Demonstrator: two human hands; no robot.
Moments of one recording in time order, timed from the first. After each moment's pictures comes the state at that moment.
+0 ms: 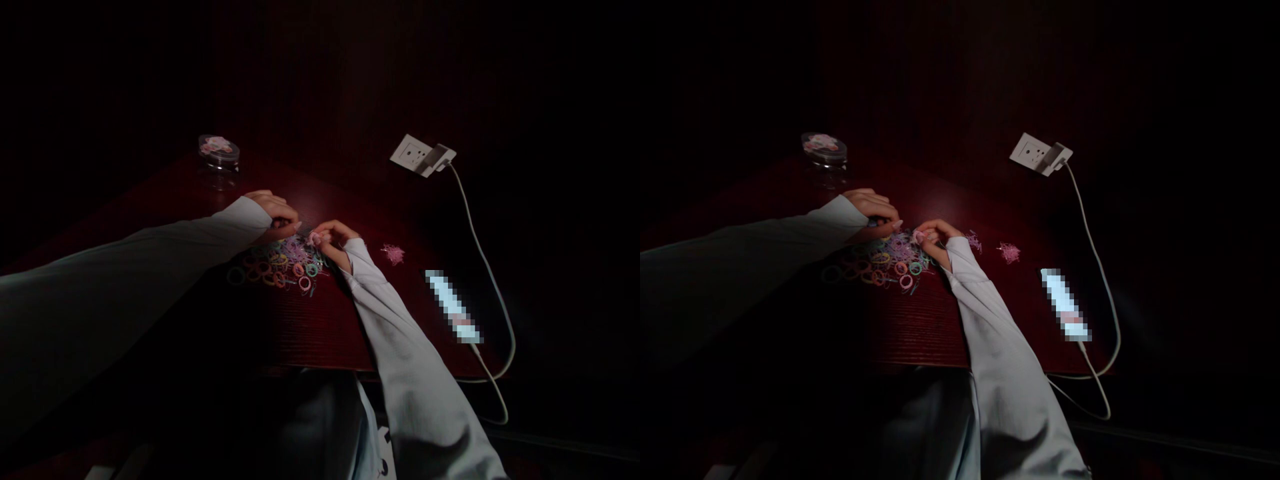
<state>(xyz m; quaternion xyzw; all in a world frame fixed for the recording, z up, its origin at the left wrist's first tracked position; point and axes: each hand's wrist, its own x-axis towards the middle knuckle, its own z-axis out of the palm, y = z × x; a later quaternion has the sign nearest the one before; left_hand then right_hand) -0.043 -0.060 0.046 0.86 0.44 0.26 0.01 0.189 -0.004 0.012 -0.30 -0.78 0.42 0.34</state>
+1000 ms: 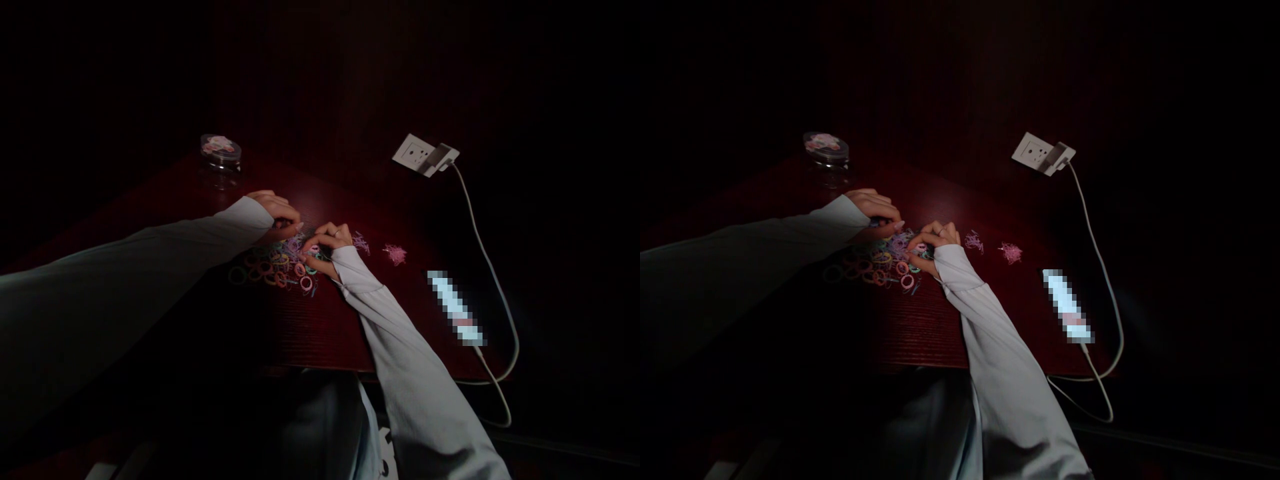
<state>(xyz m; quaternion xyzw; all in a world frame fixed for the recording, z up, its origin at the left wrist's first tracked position) -0.046 -0.054 0.046 0.87 0.43 0.26 0.02 0.192 -0.016 0.021 -0.31 -0.91 0.15 0.23</state>
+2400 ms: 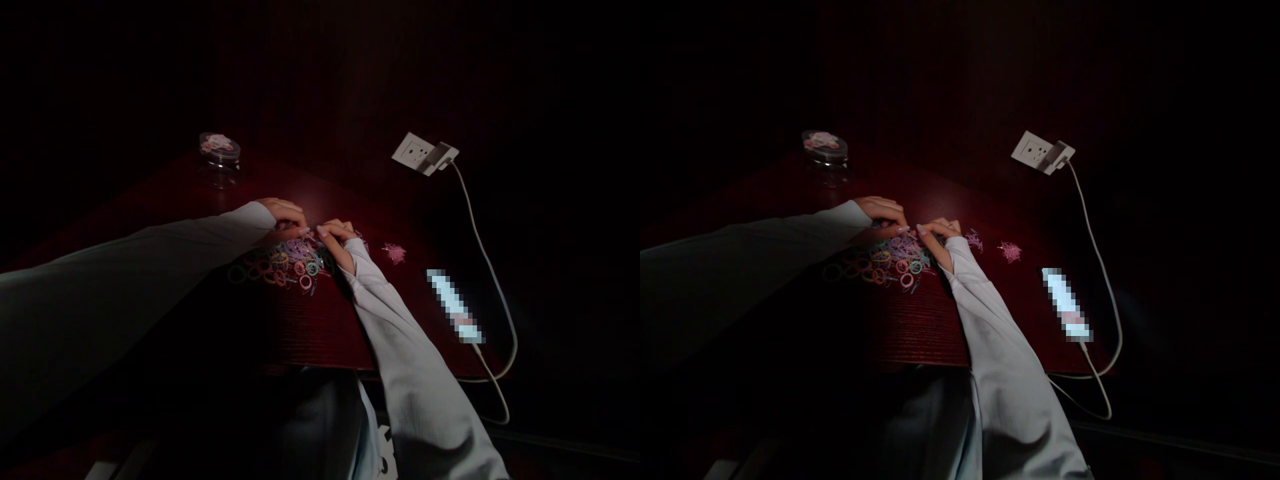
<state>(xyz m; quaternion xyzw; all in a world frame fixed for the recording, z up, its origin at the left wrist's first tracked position) -0.035 -0.049 0.034 0.87 0.37 0.33 0.05 0.194 -0.019 0.036 -0.33 -0.86 0.28 0.29</state>
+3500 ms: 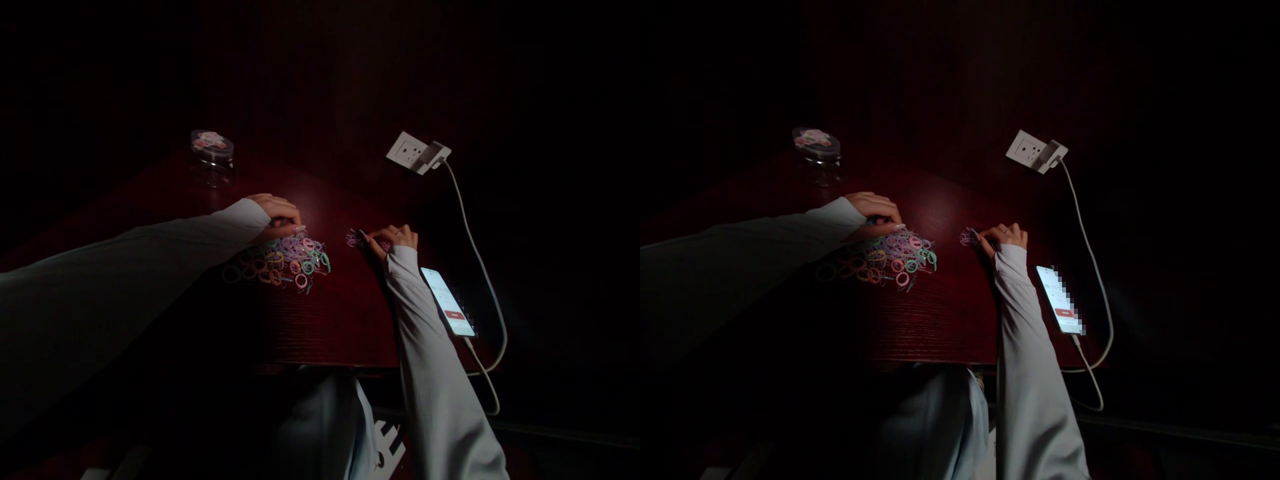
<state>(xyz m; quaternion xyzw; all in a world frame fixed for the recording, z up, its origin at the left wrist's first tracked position) -0.040 -0.052 0.035 0.86 0.40 0.32 0.04 0.301 0.025 0.039 -0.47 -0.85 -0.16 0.20</state>
